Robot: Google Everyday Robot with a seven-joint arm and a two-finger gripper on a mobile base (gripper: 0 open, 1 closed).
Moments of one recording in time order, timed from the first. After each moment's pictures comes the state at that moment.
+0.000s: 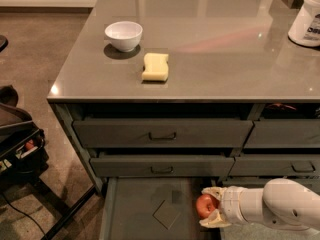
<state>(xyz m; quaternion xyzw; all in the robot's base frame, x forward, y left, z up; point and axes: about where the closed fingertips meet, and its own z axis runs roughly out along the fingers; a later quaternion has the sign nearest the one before) 0.388 -0.157 0.543 -0.61 0.72 0.11 0.32</state>
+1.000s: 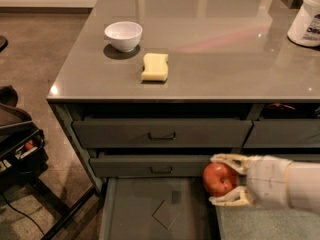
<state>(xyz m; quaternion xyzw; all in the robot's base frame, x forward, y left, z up) 0.372 -0.144 0.760 -0.64 0.62 0.08 0.44</state>
